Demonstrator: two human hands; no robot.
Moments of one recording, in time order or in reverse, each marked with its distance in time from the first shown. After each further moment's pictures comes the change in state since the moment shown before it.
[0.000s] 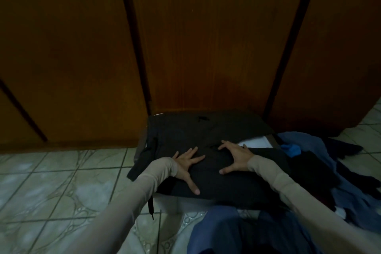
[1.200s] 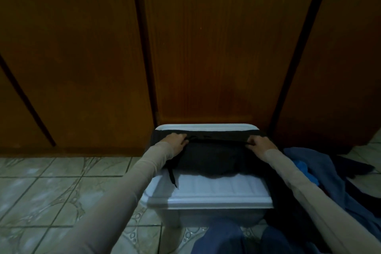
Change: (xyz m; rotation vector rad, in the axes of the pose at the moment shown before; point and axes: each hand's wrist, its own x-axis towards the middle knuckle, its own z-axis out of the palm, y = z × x) left_hand -0.018 -0.025 -0.066 -0.159 0.460 -0.306; right_hand -0.007 0.018 -0.065 0.179 0.331 0.288
